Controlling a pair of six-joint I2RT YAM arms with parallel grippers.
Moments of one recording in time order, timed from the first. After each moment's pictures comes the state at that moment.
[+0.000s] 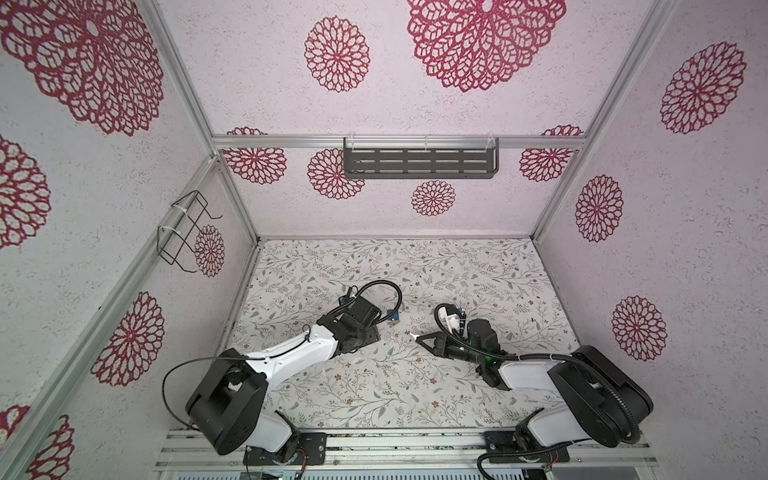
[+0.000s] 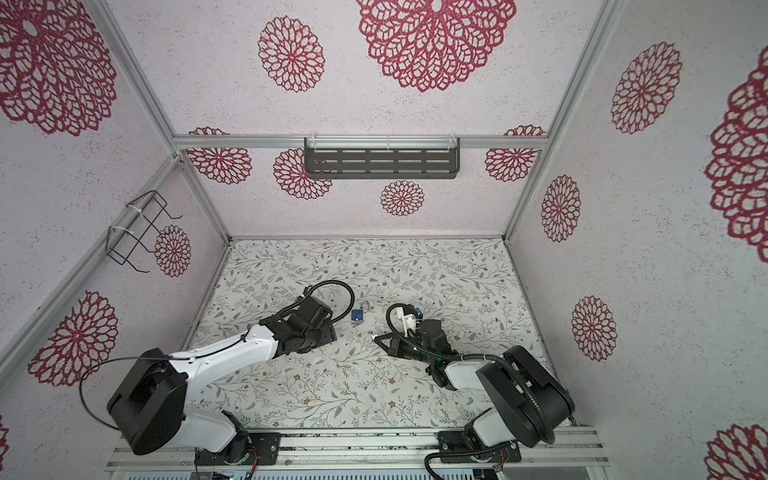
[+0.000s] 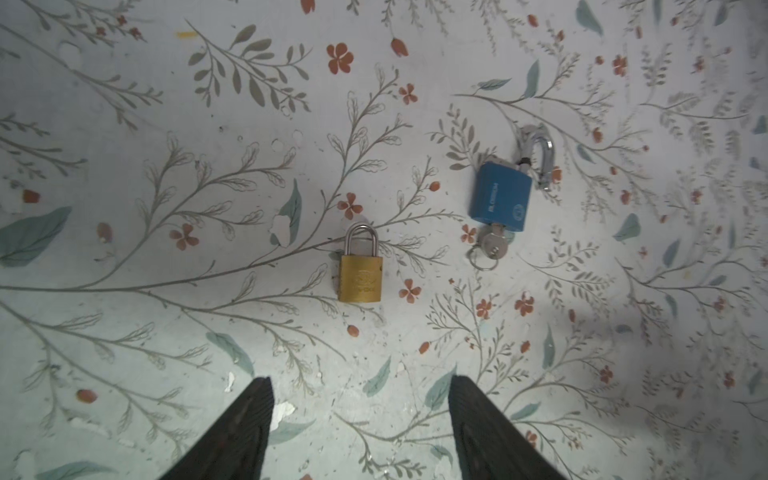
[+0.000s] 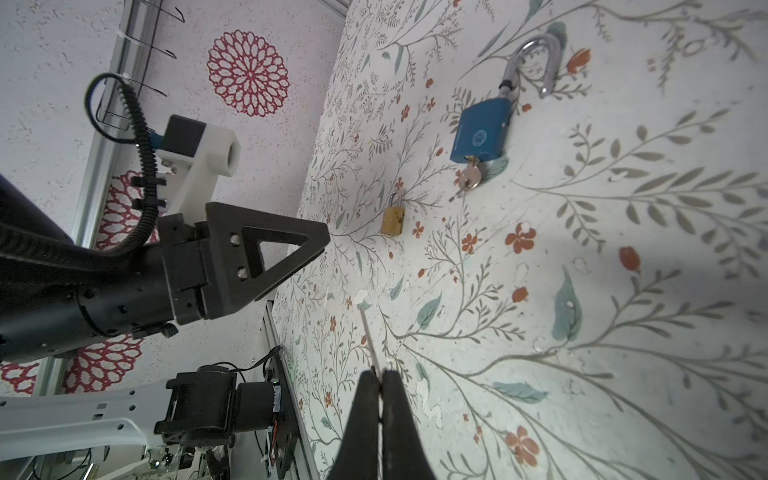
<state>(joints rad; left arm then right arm) -0.68 1.51 0.89 -0.49 -0.20 -0.97 0.57 1.46 0.34 0.75 -0.55 0.89</state>
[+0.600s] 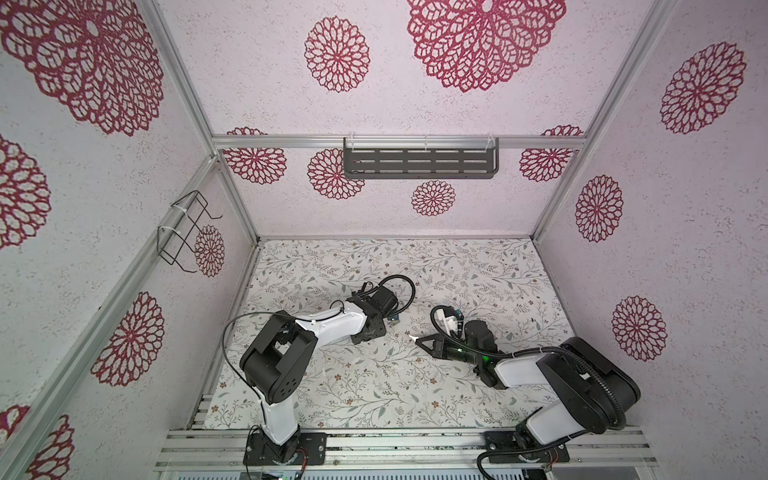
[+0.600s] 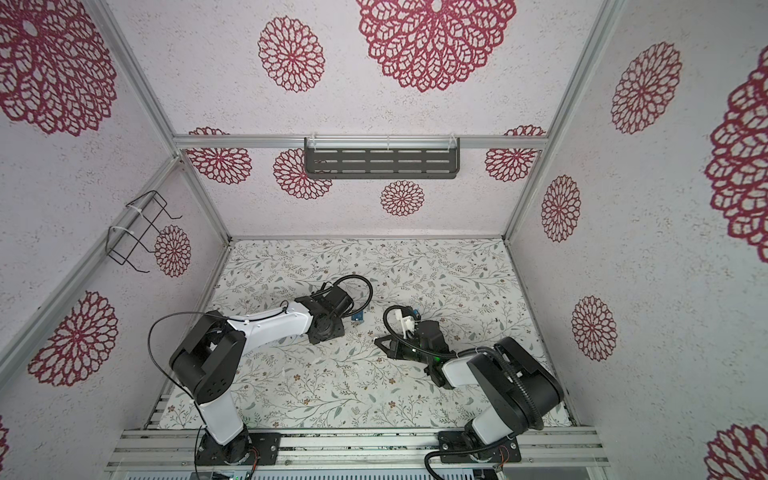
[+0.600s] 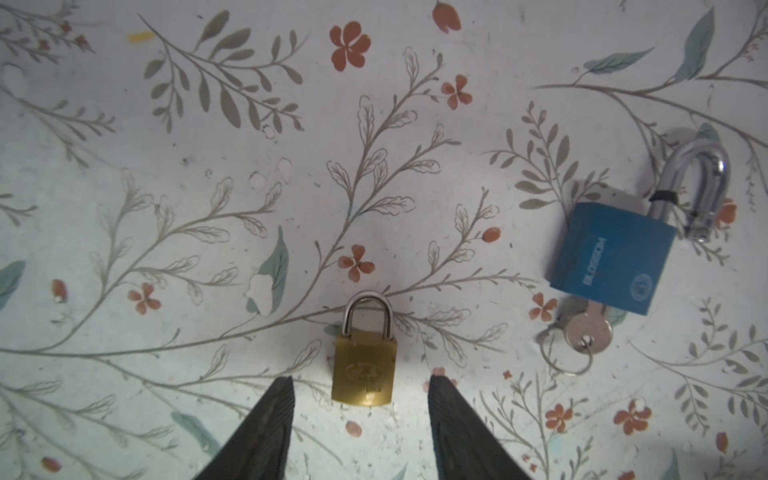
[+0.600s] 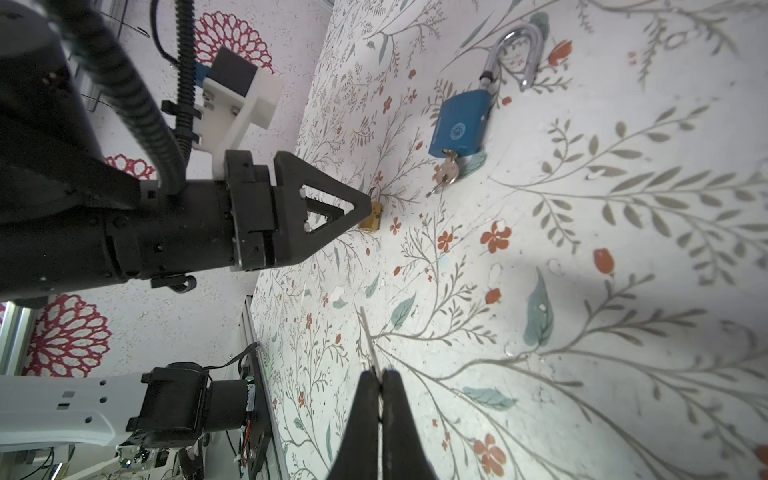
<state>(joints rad) -0.68 1.84 1.16 -0.65 -0.28 -0.97 0.57 1.53 0.34 0.78 -0.54 0.83</state>
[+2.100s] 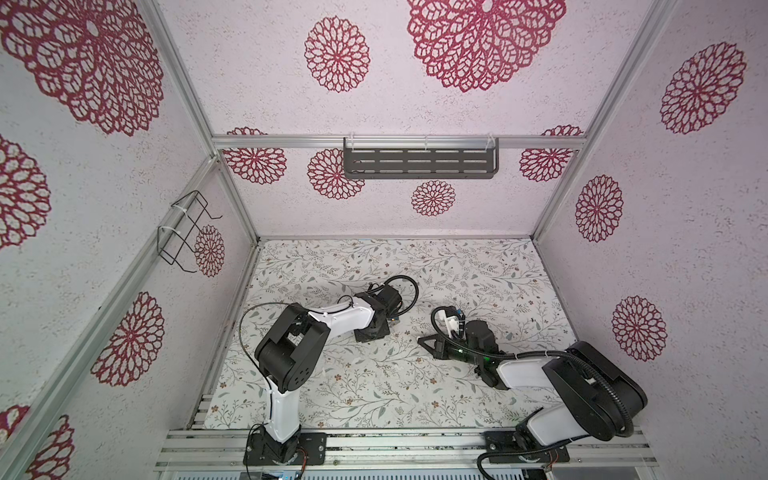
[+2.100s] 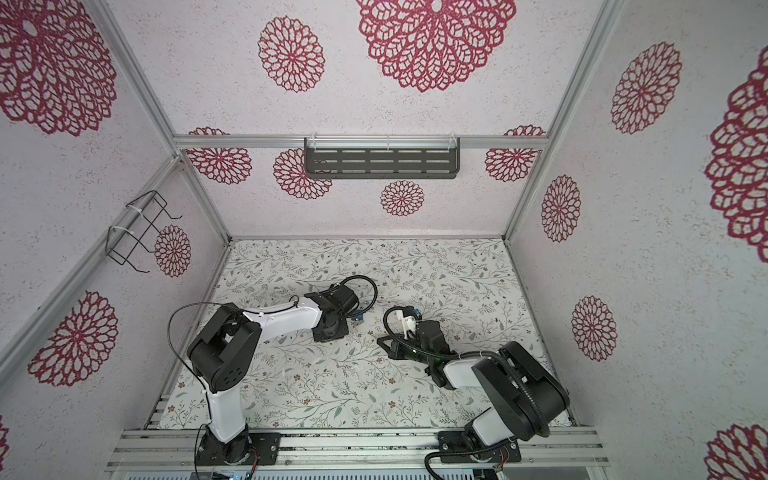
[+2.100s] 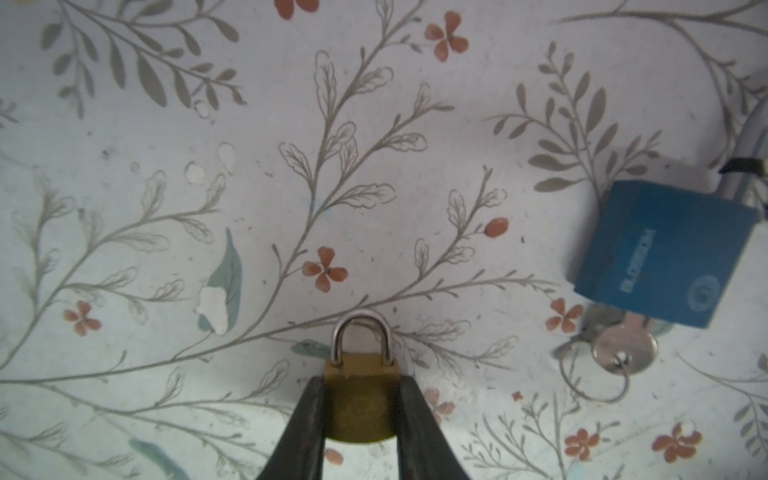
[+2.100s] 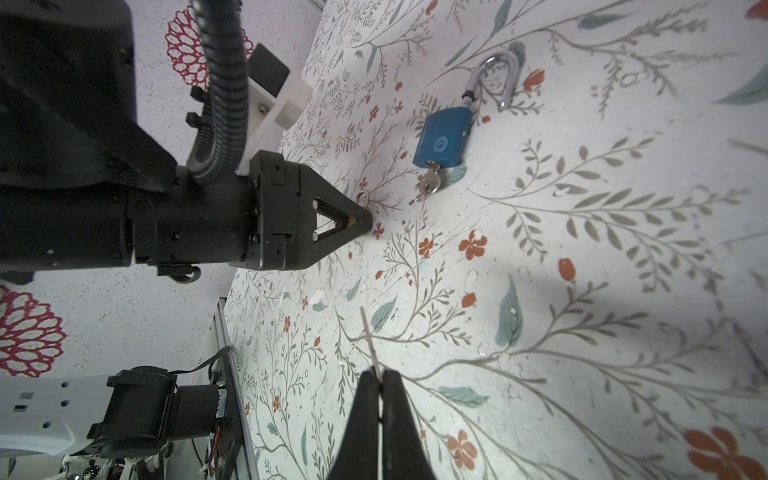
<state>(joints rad) -0.68 1.93 1.24 -0.70 -0.23 -0.93 0.57 1.49 0.34 0.71 -0.49 0.75</state>
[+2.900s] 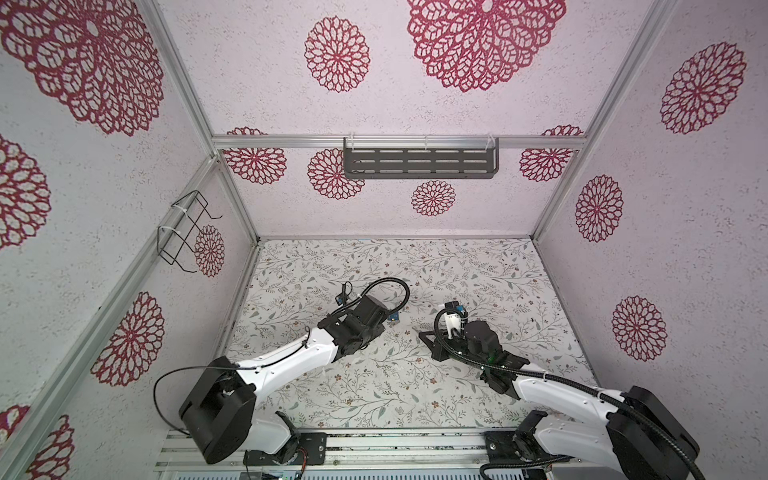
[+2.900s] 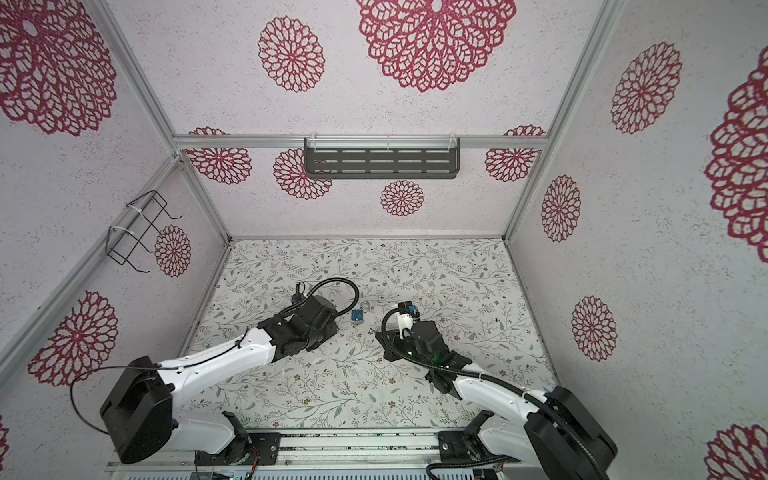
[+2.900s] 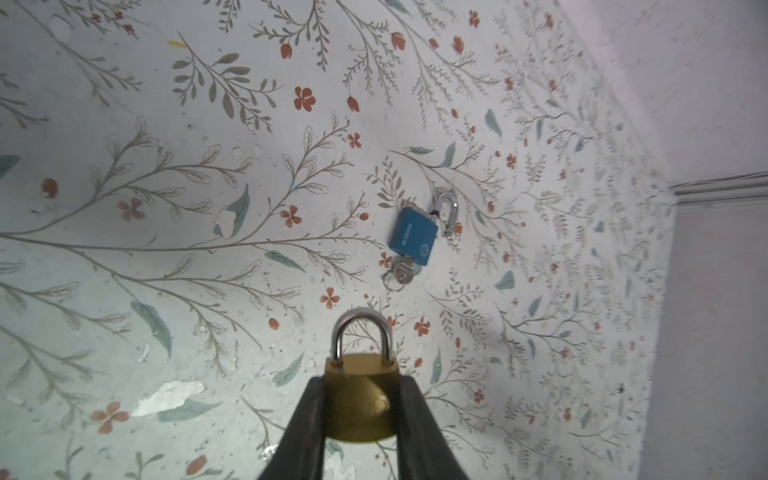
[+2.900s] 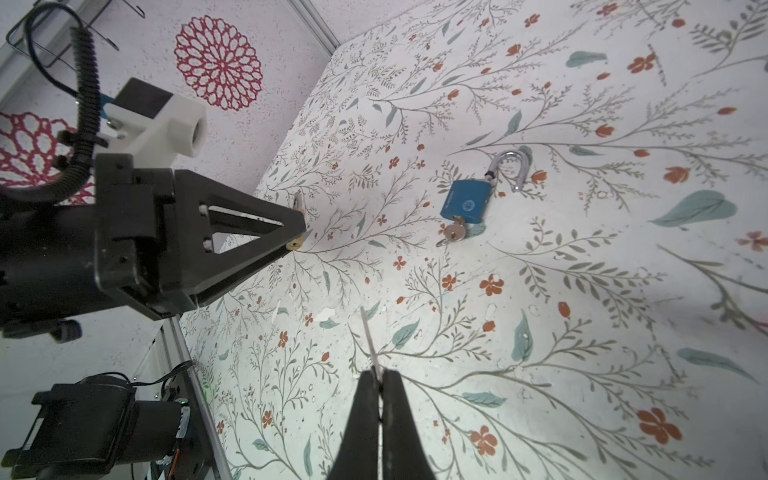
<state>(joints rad) -0.77 1.37 0.88 -0.42 -0.30 -1.28 0.77 1.12 0.43 0.29 -0.17 0.62</state>
